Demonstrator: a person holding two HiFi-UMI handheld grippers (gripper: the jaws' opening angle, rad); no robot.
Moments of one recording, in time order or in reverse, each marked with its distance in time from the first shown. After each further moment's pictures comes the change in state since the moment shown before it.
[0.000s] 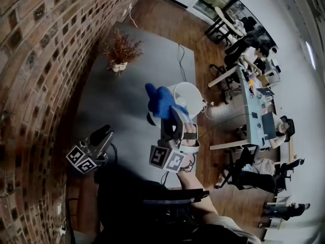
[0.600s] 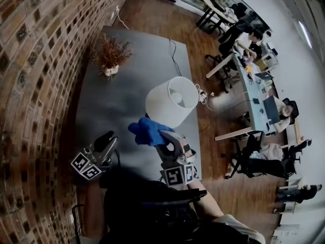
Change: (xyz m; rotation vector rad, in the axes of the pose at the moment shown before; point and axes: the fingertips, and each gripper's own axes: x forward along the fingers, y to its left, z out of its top) left arm 0.015 -0.019 -0.013 -0.004 0.080 -0.063; right arm -0.072 0.059 -0.001 0.257 -0.316 0.264
